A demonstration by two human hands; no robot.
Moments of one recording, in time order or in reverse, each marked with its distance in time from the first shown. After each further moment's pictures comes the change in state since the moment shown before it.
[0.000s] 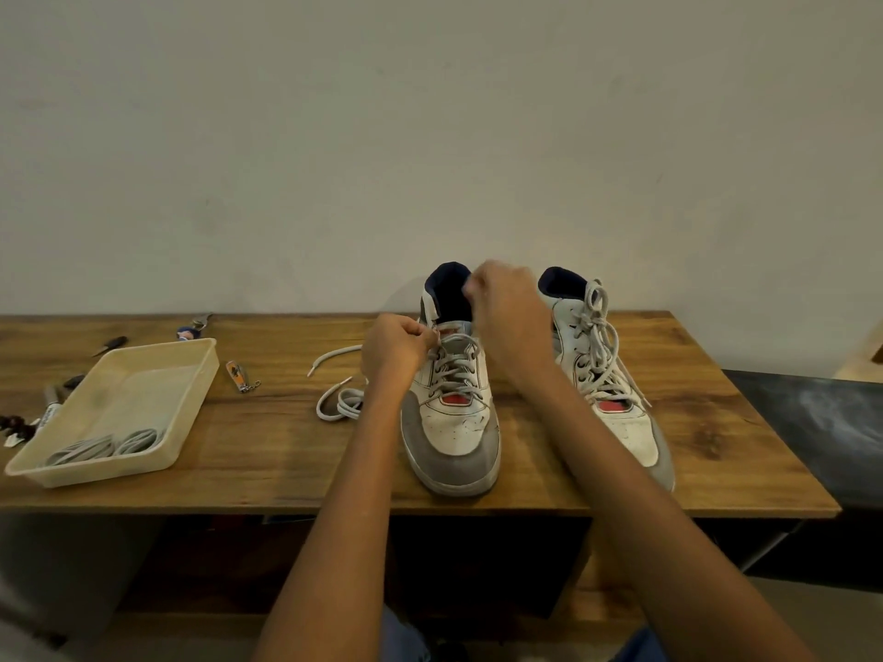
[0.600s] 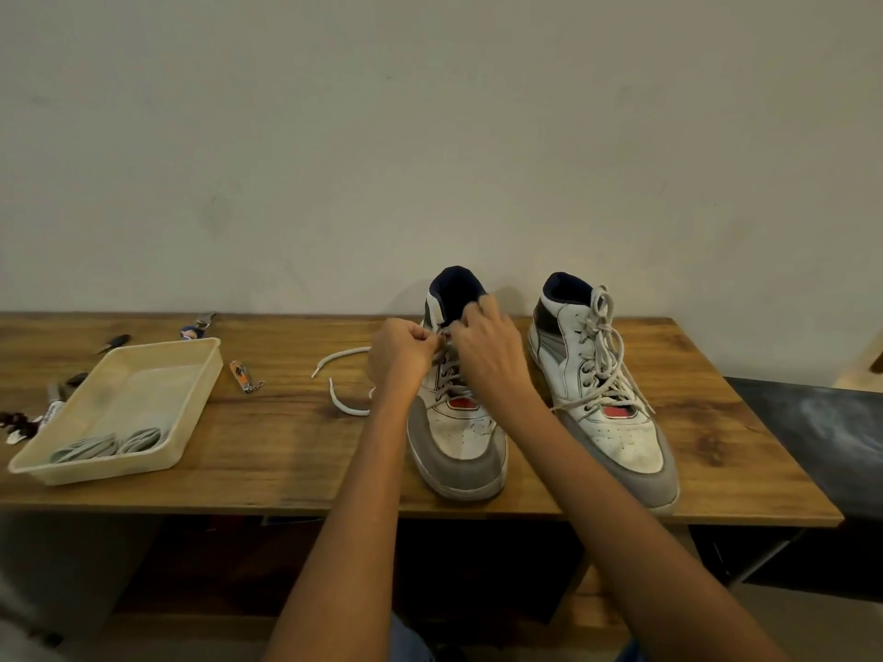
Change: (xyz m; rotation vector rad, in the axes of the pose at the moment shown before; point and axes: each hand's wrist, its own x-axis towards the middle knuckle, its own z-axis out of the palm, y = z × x) left_hand 0.000 -0.003 0.002 -0.004 0.004 -0.021; right_hand -0.023 -0.004 0.034 -0.402 -0.243 -0.270
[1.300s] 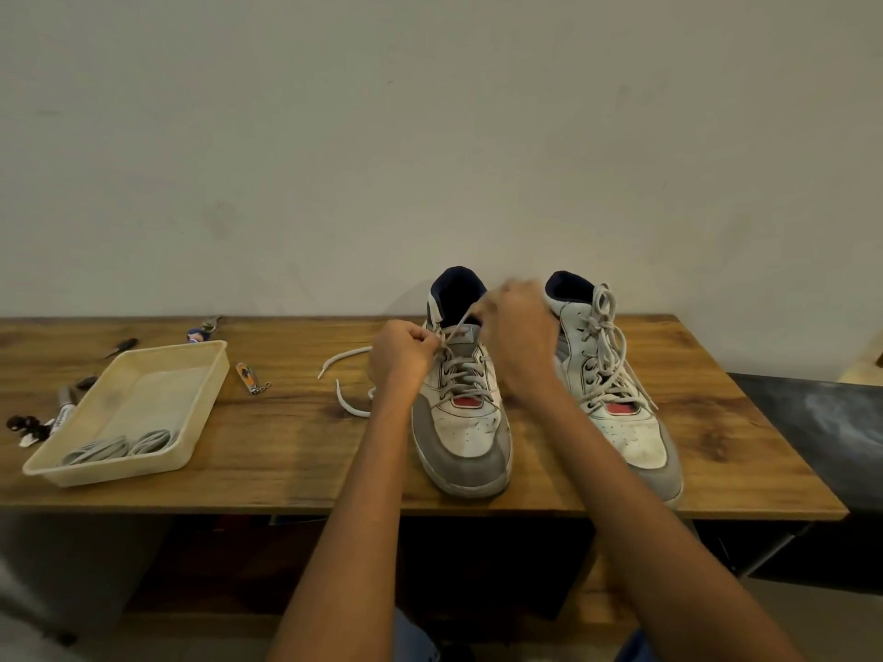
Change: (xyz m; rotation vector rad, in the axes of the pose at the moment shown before) left_hand -0.003 -0.002 -0.005 -0.036 0.025 -0.005; right_hand 0.008 0.018 -0.017 0.292 0.241 0.273
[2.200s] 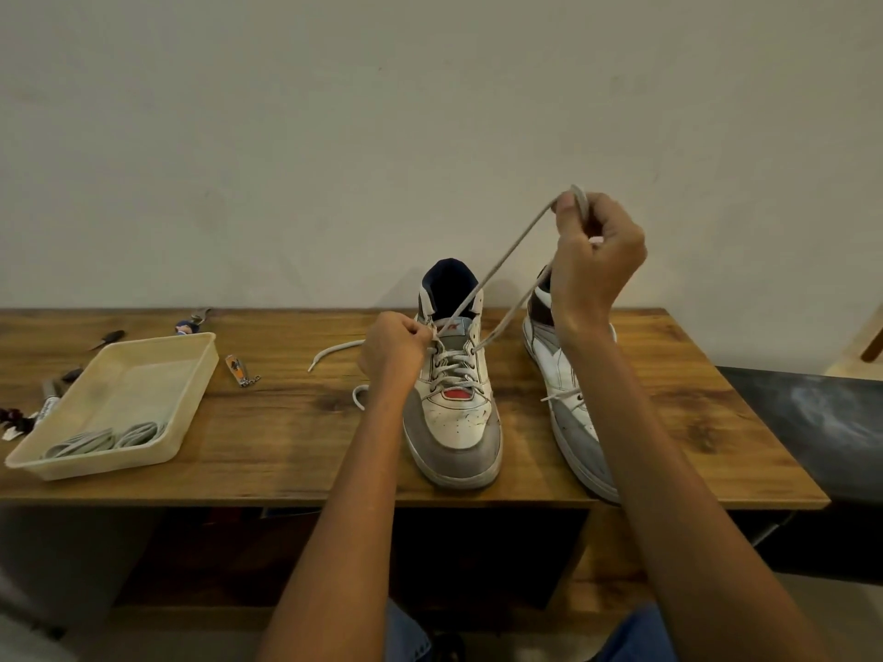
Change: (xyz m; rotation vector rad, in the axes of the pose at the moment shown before) left_hand -0.007 0.005 0.001 0.122 0.019 0.015; right_hand 0.029 0.005 -0.061 0.805 0.606 0.292
